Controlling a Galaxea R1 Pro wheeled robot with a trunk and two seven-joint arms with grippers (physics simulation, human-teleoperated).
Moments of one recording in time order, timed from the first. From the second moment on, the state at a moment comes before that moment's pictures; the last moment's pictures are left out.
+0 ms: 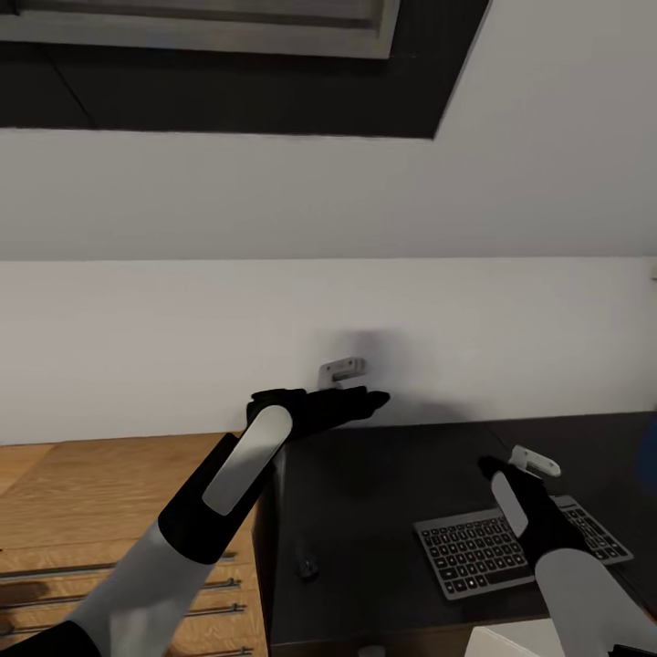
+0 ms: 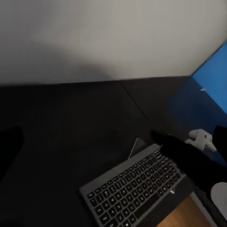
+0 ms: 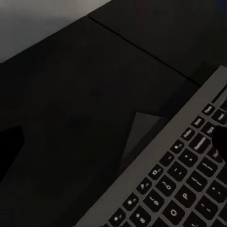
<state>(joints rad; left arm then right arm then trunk) -0.79 -0.11 -0.60 -1.50 1.20 0.77 0.69 -0.69 -0.12 -0.19 -0.70 -0.30 0.32 -0.40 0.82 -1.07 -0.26</state>
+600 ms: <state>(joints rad) -0.76 -0.07 -0.65 -1.49 1.22 0.76 0.68 -0.69 -0.12 -0.19 -0.73 -0.30 0.32 -0.41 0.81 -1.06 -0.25</state>
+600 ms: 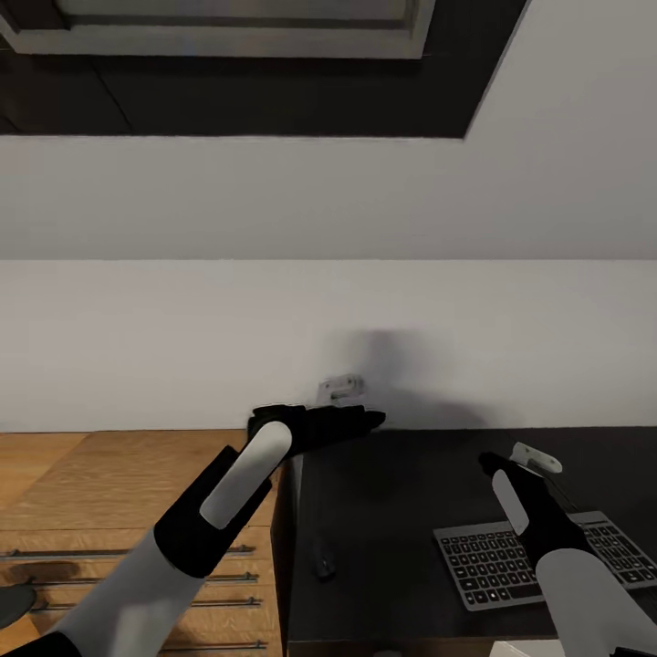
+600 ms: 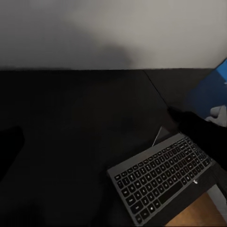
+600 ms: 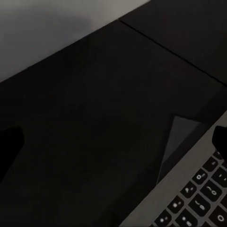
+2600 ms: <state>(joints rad) -0.73 0.04 -0.83 -1.46 1.22 0.55 0.69 -0.67 -0.12 -0.18 -0.72 -0.27 0.32 -0.40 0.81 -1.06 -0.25</state>
